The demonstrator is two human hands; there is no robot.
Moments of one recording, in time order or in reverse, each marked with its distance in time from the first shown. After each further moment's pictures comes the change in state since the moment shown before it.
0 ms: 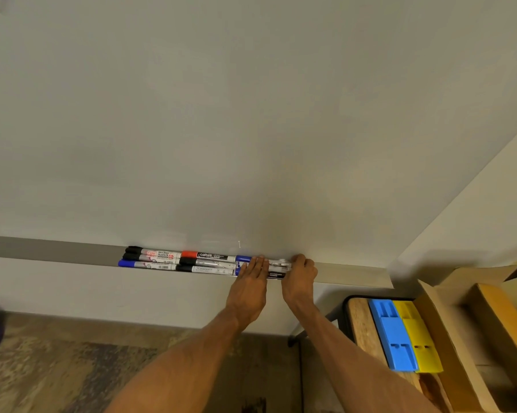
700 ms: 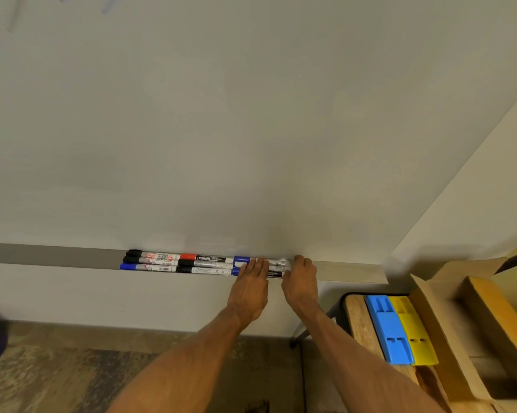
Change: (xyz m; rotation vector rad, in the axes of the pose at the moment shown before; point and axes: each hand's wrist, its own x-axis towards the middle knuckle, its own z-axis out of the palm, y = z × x) left_hand -0.006 0.011 -0.012 -0.022 -0.028 -0.014; right_hand -0.012 0.004 -0.018 -0.129 -0.009 -0.059
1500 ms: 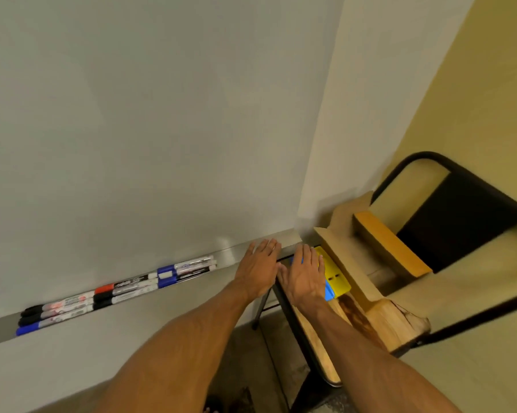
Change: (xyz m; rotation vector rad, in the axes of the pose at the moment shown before) left_hand 0.021 0.152 -0.015 0.125 -0.126 0.521; right_hand -0.060 0.121 -0.078 -0.315 0.168 0.247
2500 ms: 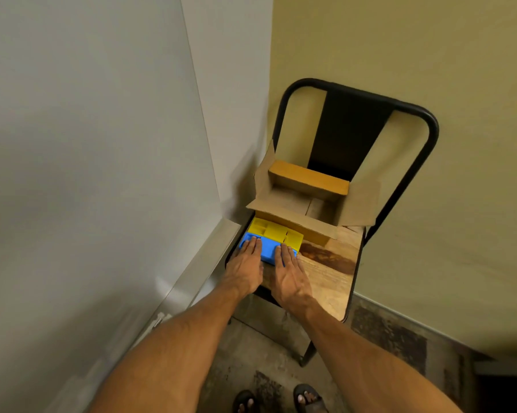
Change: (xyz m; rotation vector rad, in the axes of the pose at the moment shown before) left_hand 0.084 0.005 0.069 0.024 -0.388 0.478; right_hand -0.023 0.007 0.054 0.096 -0.164 0.498
